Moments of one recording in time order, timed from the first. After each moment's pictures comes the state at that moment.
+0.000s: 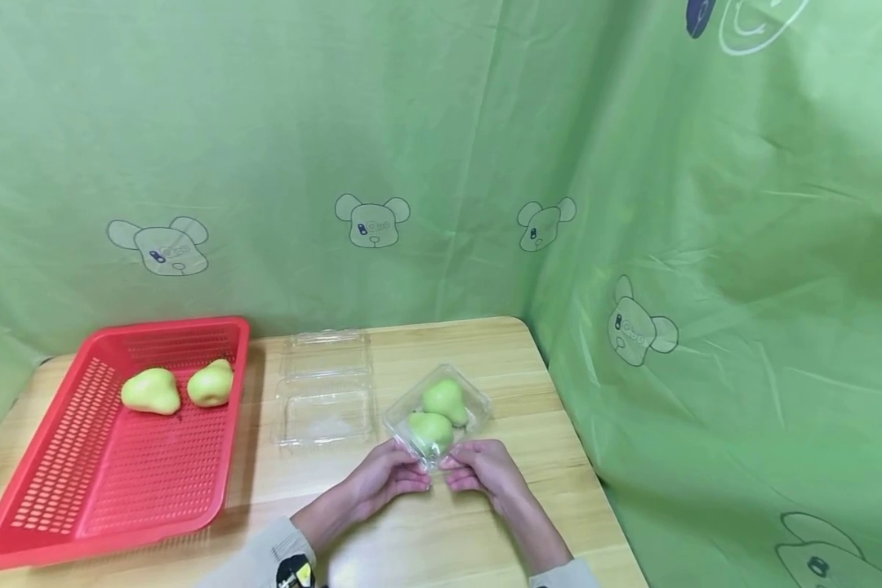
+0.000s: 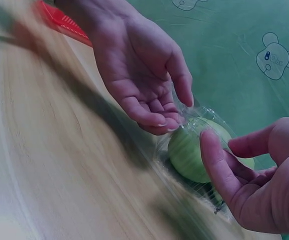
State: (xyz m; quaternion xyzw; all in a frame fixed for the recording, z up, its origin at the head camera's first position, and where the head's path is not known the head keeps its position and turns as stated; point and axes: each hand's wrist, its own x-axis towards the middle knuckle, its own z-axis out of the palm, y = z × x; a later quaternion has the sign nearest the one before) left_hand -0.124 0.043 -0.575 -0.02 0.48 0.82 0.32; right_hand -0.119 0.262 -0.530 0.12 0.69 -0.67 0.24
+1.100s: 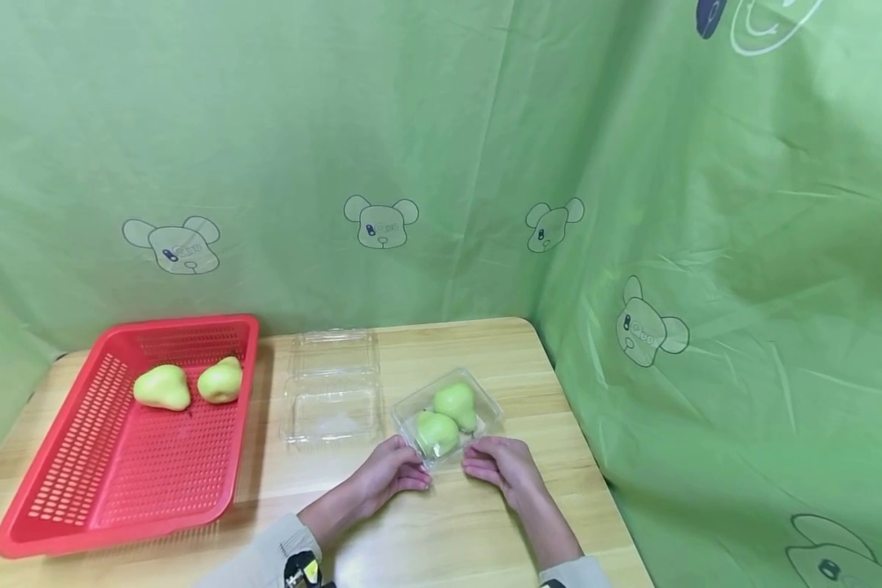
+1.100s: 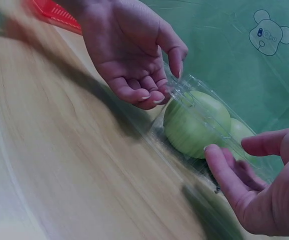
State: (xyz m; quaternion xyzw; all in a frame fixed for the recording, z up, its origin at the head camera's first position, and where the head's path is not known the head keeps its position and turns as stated) left_hand -0.126 0.043 -0.576 -0.03 0.52 0.80 0.29; right_hand -0.127 0.282 -0.545 0.19 0.63 -0.73 0.18
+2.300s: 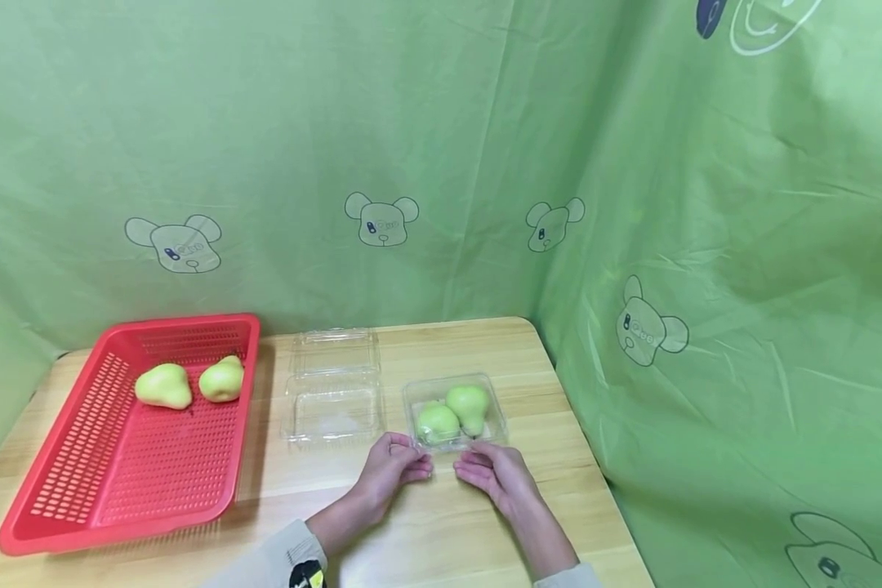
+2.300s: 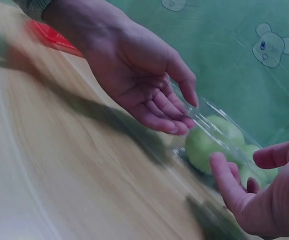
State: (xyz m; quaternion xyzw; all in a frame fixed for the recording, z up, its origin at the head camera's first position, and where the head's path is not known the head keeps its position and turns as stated) left_hand -0.118 0.056 -0.580 -0.08 0.54 0.82 0.18; right_hand -0.116 0.273 -0.547 0.21 0.57 -0.78 0.19
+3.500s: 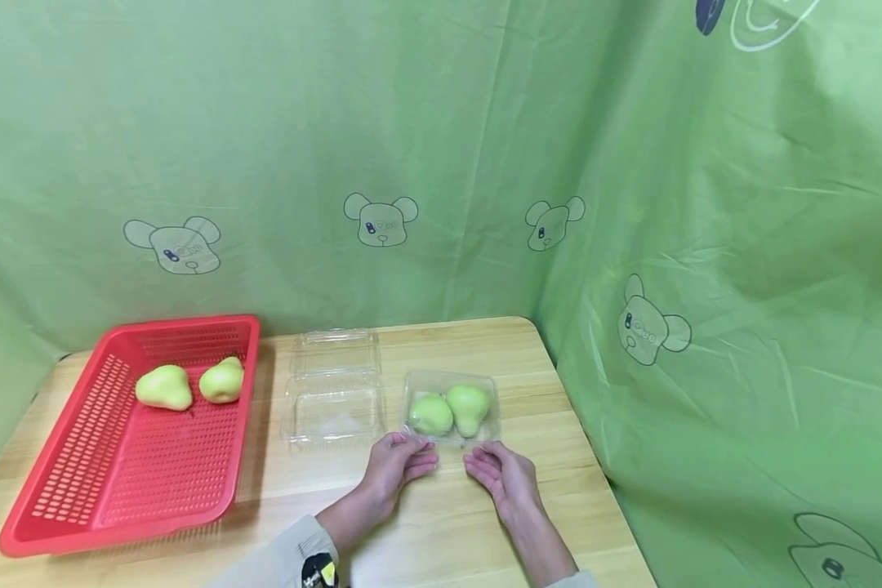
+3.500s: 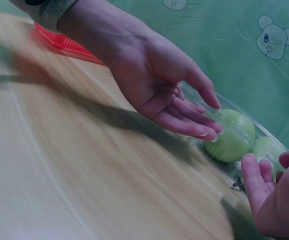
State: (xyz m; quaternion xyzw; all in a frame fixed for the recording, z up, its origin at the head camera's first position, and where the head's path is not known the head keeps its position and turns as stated) left_hand -0.121 0.065 -0.578 -0.13 0.51 0.83 0.17; right_hand -0.108 0.273 -0.558 0.27 0.52 -0.81 0.09
